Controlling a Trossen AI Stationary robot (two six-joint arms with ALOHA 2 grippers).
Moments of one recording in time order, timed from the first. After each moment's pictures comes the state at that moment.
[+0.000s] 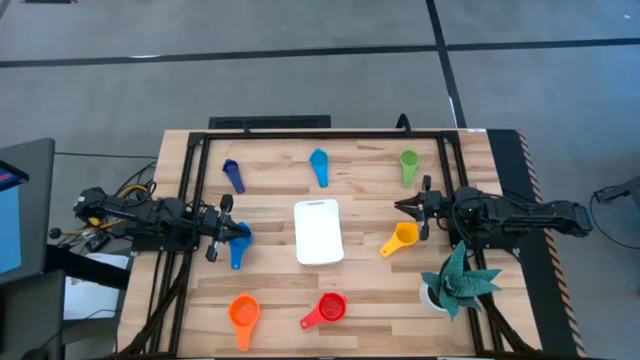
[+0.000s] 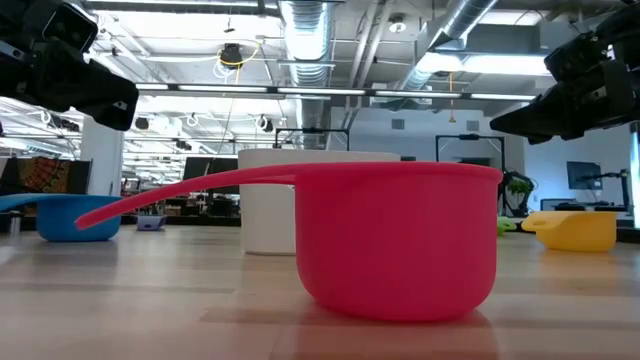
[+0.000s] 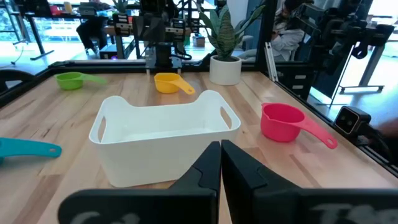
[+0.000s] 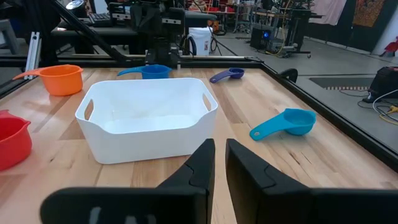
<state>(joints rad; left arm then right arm) -0.22 0.05 0.01 0.04 -0.09 -0.05 -0.09 0.17 0.00 0.04 0.08 -0.03</state>
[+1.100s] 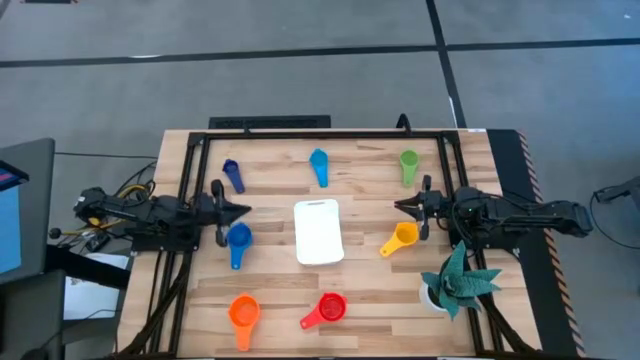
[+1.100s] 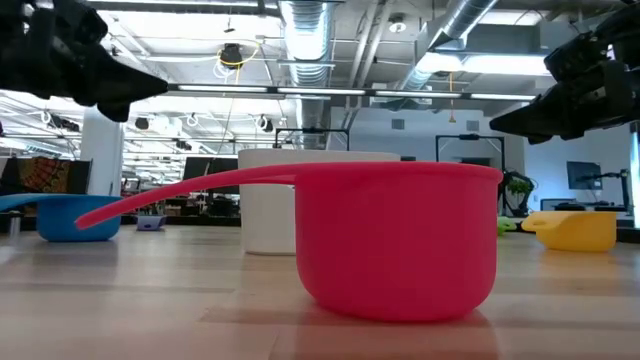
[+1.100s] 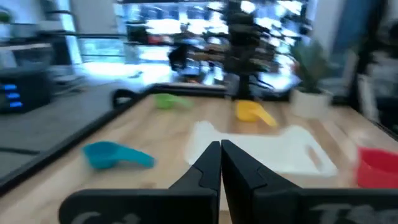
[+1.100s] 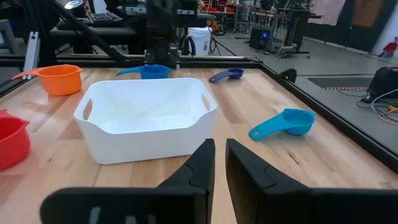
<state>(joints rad) -0.21 0.05 0.01 0.16 -0.47 0.02 -0.10 0.17 0.01 0.04 0.09 -0.03</state>
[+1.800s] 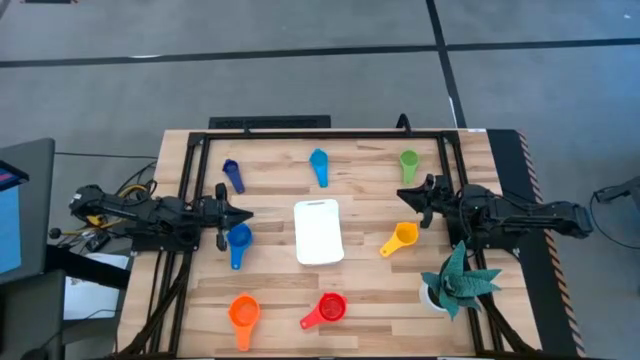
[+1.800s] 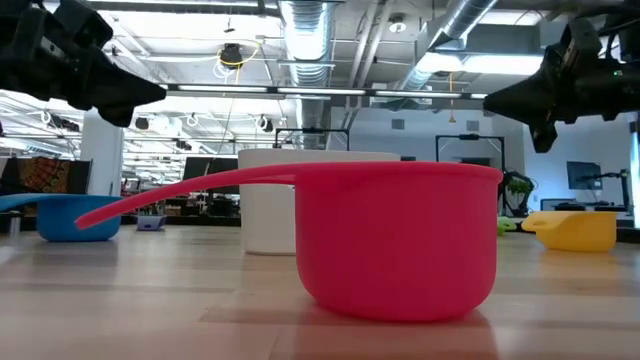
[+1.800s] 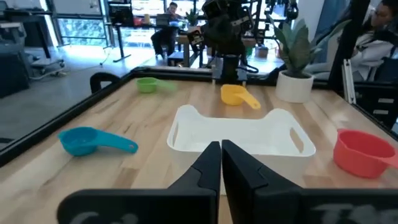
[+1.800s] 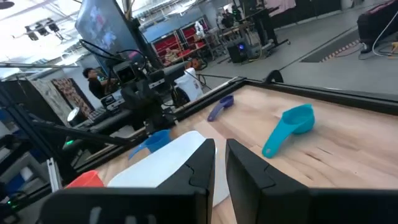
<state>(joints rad) -0.22 0.14 0.03 0.14 -0.38 -0.04 -0.11 0.17 0.01 0.19 0.19 0.45</state>
